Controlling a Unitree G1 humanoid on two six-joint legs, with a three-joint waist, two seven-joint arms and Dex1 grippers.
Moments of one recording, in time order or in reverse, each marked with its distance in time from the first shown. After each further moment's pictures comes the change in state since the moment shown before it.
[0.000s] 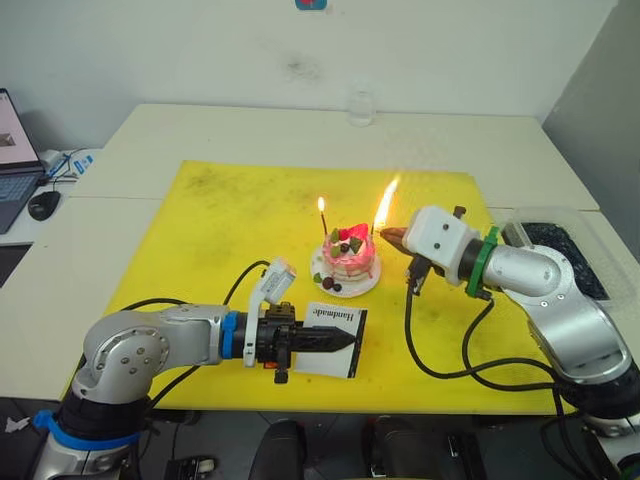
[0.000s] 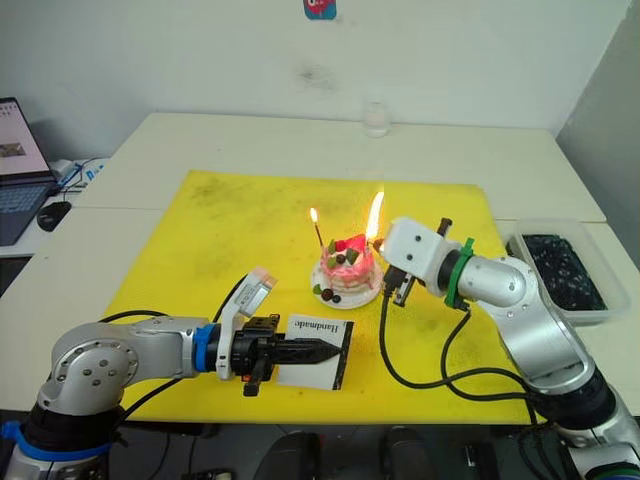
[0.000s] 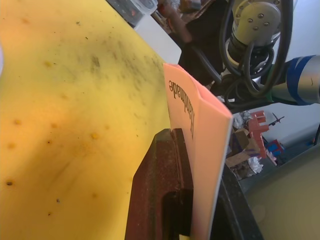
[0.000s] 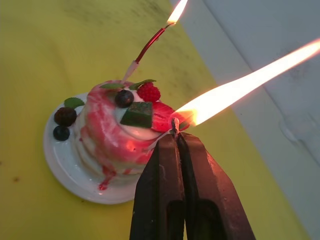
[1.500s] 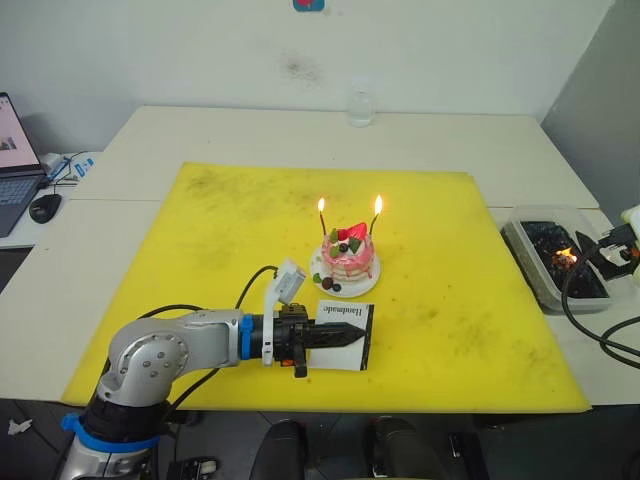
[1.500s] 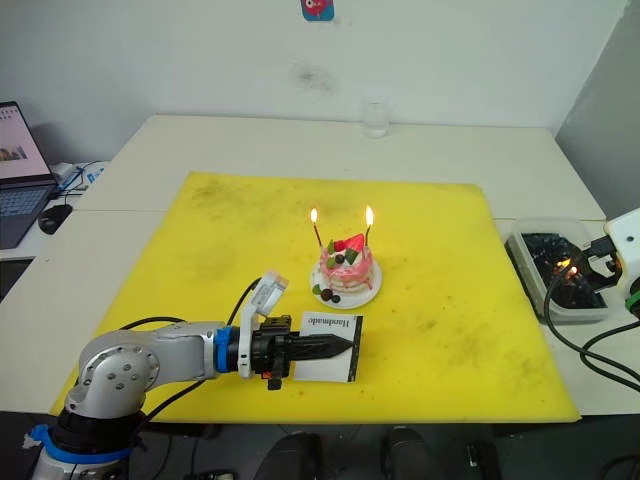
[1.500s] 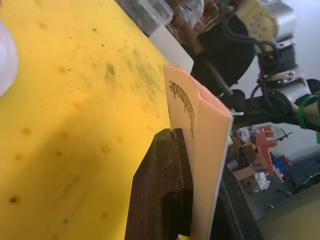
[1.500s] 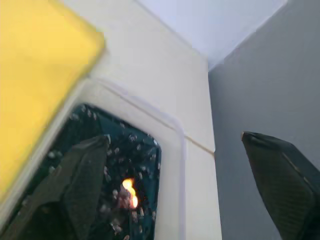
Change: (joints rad) left arm 0.023 -0.075 -0.020 0.024 0.021 -0.020 0.111; right arm 0.343 -0.159 -0.692 0.401 0.022 -0.227 -0.150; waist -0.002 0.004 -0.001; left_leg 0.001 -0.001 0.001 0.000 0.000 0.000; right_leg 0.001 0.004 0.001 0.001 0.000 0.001
